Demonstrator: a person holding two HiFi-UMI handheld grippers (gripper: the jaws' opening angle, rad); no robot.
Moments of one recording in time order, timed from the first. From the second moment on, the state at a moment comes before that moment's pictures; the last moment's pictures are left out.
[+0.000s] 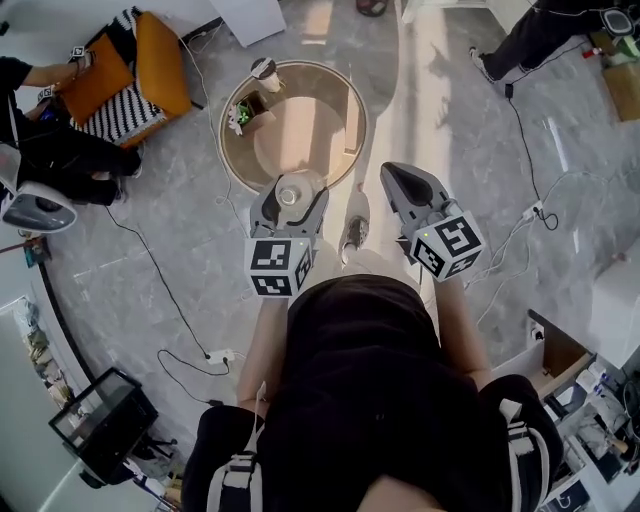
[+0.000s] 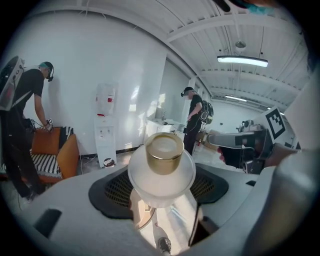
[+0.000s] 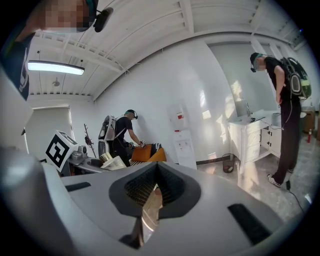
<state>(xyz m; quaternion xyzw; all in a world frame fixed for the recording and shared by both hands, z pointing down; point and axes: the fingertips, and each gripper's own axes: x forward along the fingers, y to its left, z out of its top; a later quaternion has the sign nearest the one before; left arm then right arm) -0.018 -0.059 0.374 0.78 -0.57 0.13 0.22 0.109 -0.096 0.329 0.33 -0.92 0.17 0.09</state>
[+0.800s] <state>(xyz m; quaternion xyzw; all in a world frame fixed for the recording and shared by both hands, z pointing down) -0.049 -0.100 0.410 0.79 -0.54 0.18 0.22 0.064 -0.135 0.352 0.33 -0.92 0.20 0.13</state>
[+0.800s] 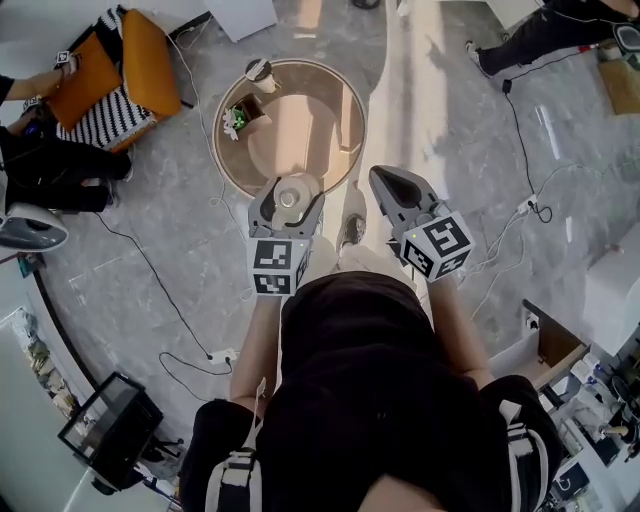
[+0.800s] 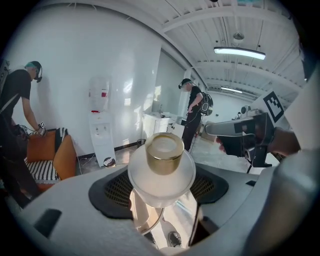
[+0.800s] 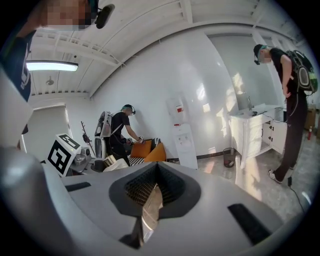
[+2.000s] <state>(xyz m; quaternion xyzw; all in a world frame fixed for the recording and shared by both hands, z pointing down) -0.083 -0.226 0.540 0.84 -0.42 0.23 0.23 0.014 -0.215 0.451 0.42 -0.87 0.18 0.19</state>
